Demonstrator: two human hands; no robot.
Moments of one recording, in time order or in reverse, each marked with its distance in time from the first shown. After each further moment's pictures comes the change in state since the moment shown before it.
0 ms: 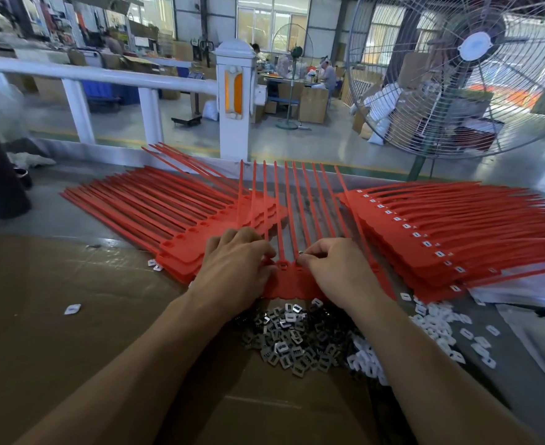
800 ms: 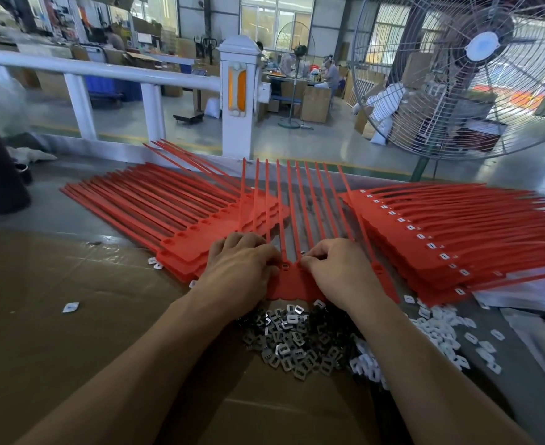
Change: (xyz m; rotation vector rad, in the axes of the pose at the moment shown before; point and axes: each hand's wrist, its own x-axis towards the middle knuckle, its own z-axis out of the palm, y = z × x) left_hand 0.000 -0.003 0.005 -0.017 -0.097 -0.006; right_hand 0.000 -0.006 0.000 -0.132 -0.010 0.022
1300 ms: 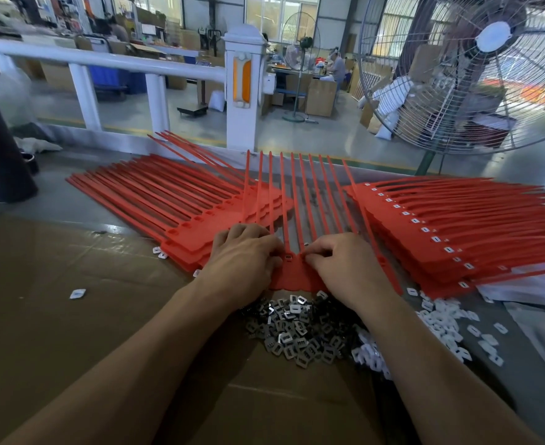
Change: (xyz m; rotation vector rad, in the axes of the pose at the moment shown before) left_hand -0.002 0.004 -0.005 0.001 -0.011 -0.015; right_hand -0.007 0.007 0.000 0.008 -0.007 -0.156
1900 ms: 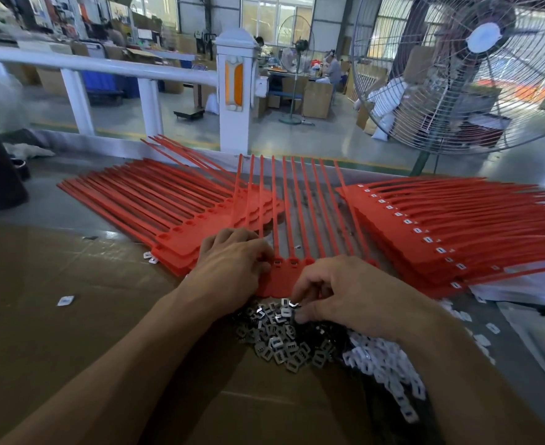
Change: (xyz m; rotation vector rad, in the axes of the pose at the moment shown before) left_hand -0.004 -0.001 -0.005 -0.031 -0.028 -0.034; right_hand -0.033 -0.007 -0.045 -0.105 -0.490 -0.197
